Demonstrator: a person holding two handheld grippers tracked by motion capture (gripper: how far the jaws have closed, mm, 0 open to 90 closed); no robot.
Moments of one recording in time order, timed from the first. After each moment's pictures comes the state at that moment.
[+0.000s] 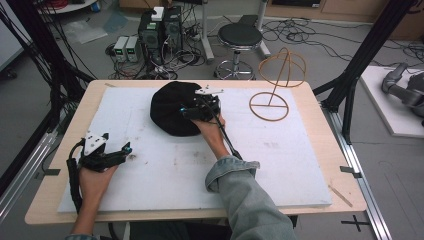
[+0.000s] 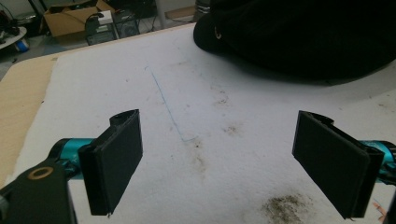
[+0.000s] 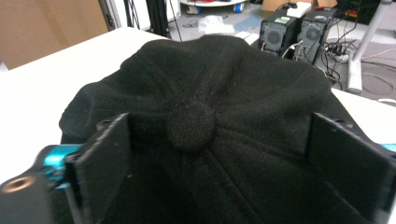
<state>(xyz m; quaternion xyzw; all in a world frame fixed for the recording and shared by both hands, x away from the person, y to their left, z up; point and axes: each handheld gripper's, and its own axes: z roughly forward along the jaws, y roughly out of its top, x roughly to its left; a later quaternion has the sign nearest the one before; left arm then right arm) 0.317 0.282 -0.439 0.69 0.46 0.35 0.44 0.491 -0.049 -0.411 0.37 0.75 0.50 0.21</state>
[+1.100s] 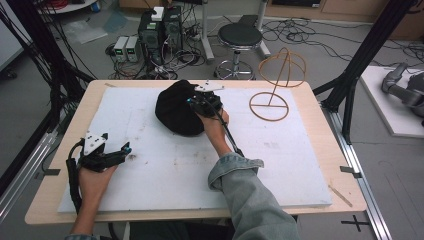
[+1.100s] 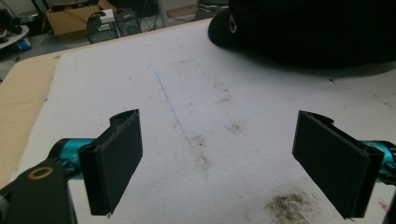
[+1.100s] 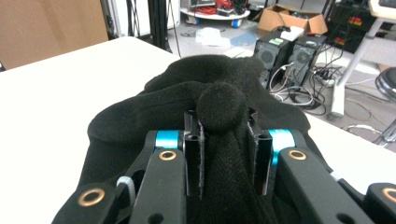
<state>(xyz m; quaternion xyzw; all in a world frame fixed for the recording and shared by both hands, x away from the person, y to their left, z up) 0.317 0.283 -0.439 0.69 0.46 0.35 0.44 0.478 -0.053 -0.379 0.33 0.76 0.51 0.25</state>
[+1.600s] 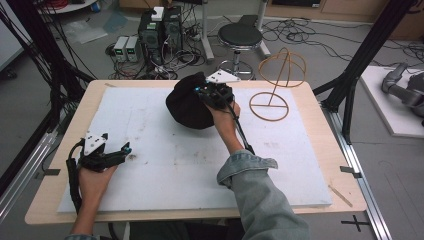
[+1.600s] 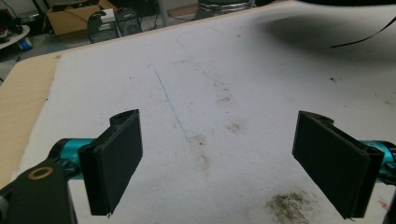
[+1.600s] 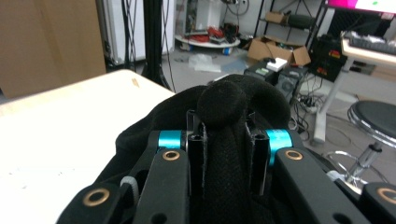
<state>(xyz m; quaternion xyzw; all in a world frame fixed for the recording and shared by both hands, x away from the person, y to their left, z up) 0.317 0.283 -0.439 0.69 0.46 0.36 0.44 0.461 -0.082 -0.330 0.31 0.73 0.54 0.29</state>
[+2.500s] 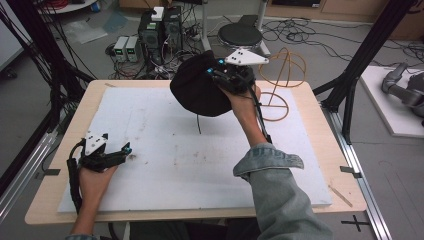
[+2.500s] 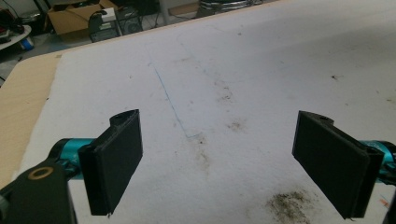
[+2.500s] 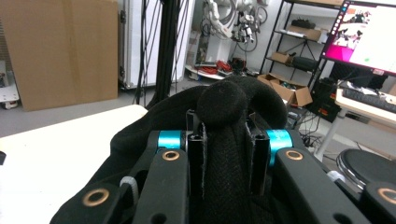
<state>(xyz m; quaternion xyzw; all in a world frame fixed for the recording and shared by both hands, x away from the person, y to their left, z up) 0.317 0.282 -0.440 0.69 0.46 0.36 0.44 0.436 -0.123 -0.248 0.24 0.72 0.58 0.31</state>
